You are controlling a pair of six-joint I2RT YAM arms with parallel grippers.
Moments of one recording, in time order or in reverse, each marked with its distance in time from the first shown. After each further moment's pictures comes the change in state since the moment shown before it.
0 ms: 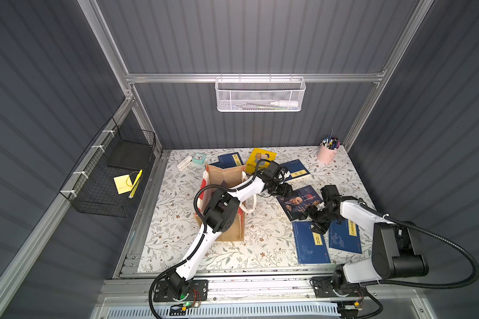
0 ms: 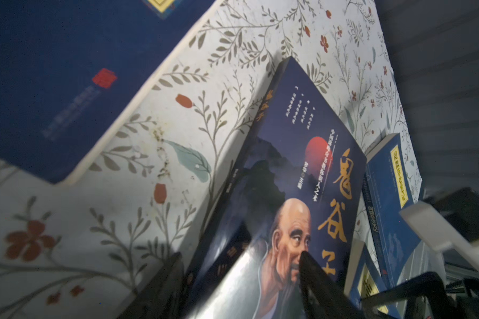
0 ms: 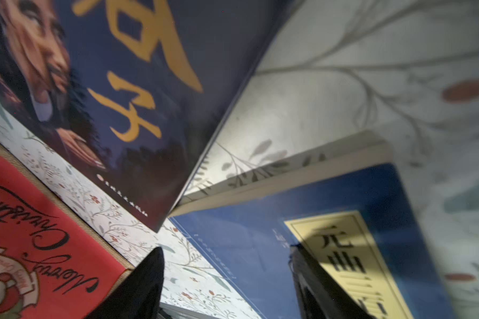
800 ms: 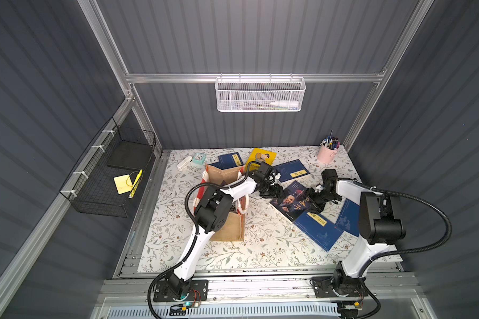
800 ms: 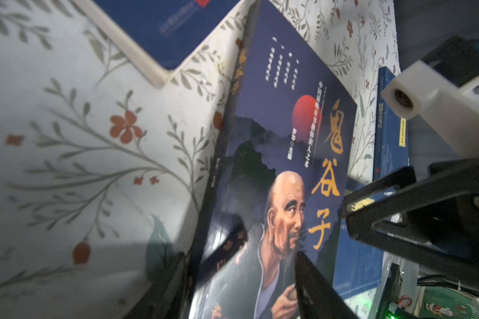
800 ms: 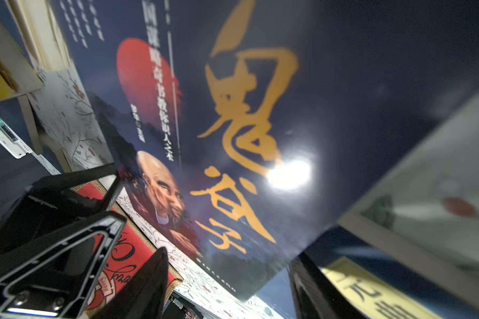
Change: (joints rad) left arm 0.050 -0.159 -0.253 0.008 0.024 -0.054; right arm -0.047 0.318 0.327 0.013 -0.128 -0.116
